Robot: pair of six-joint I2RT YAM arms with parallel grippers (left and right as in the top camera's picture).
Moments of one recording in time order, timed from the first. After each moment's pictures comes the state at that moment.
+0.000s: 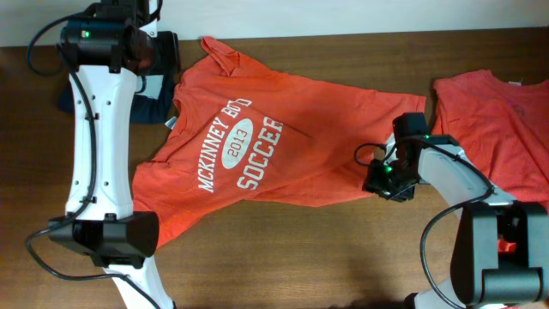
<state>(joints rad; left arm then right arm) -0.09 2.04 2.44 -1.39 -0.12 -0.12 -0.01 1.72 1.00 -0.79 -0.24 0.29</state>
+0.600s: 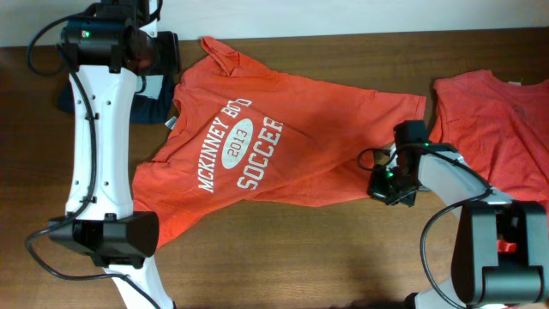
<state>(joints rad) -0.09 2.04 2.44 -1.39 -0.12 -0.12 -0.03 1.72 0.94 -0.74 -0.21 0.35</state>
